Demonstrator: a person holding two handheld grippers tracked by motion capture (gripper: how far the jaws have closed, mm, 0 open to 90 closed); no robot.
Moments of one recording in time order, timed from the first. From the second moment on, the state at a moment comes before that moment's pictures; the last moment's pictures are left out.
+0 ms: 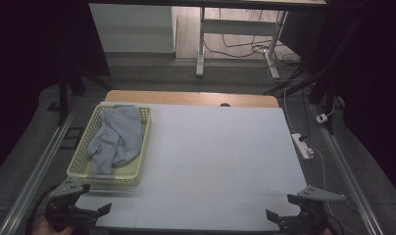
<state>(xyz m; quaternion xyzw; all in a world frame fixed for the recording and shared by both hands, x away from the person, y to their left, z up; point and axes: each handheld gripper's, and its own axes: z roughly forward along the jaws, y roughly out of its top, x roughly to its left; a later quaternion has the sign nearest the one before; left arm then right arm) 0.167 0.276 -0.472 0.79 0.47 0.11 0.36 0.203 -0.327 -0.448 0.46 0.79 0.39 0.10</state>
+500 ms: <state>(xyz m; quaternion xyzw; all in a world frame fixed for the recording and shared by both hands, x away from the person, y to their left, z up) 0.170 0.273 -0.467 0.79 0.47 0.13 0.38 0.204 -0.326 -0.449 0.46 0.80 0.38 0.10</state>
